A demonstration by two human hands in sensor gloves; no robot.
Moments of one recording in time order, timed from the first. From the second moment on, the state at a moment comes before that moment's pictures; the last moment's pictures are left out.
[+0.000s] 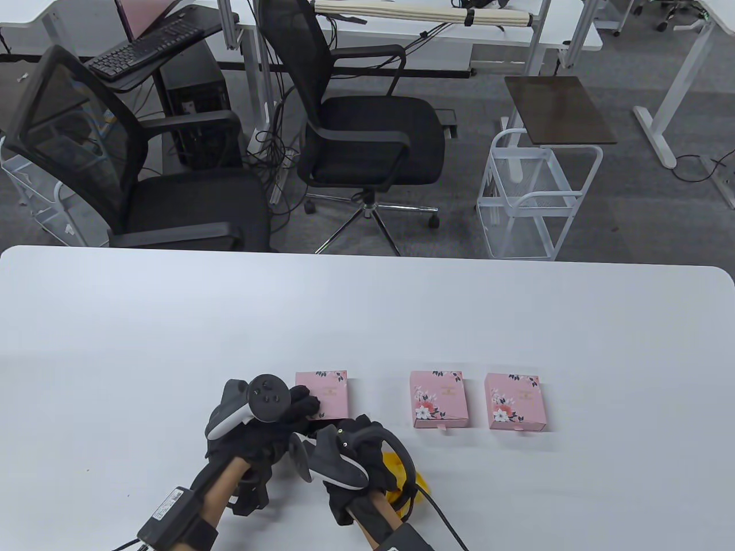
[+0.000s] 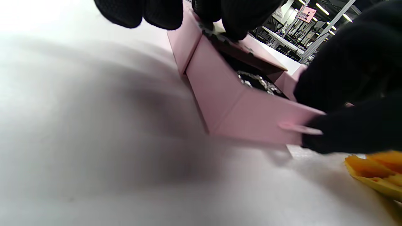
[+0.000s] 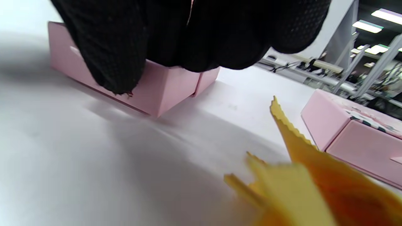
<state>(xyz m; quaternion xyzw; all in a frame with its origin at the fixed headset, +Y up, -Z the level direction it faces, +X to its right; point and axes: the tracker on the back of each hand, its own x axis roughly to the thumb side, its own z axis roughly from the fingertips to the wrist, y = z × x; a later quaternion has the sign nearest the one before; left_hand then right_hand) -0.189 -0.757 -0.359 -0.22 -0.13 0.19 0.95 -0.043 -0.742 -0.308 -0.14 -0.03 -0.98 0.12</state>
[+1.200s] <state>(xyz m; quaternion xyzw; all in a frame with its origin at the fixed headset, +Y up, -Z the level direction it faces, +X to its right) -0.253 -0.712 -0.317 -0.05 -0.08 0.31 0.95 -0.074 -0.755 -0.377 0.01 -0.14 -0.99 -0.06</state>
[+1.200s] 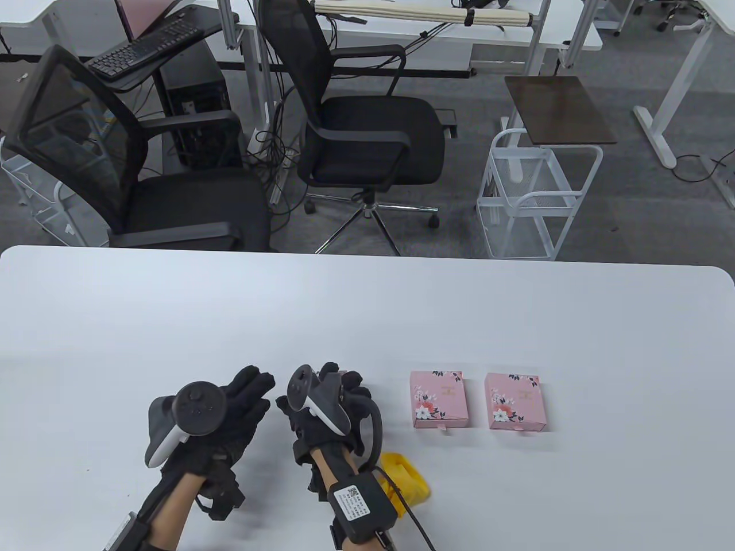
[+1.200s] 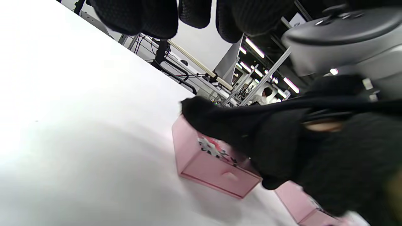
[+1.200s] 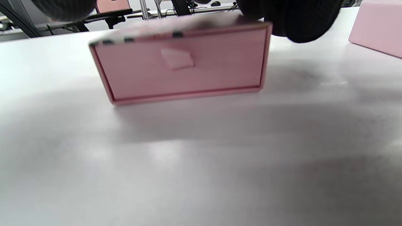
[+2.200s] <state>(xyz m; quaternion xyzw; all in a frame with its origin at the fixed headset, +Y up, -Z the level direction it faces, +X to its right) -0.239 -0.715 -0.298 0.00 -0.09 0.30 0.95 0.165 -0.694 -0.277 0.12 -0.11 -0.98 -0.12</state>
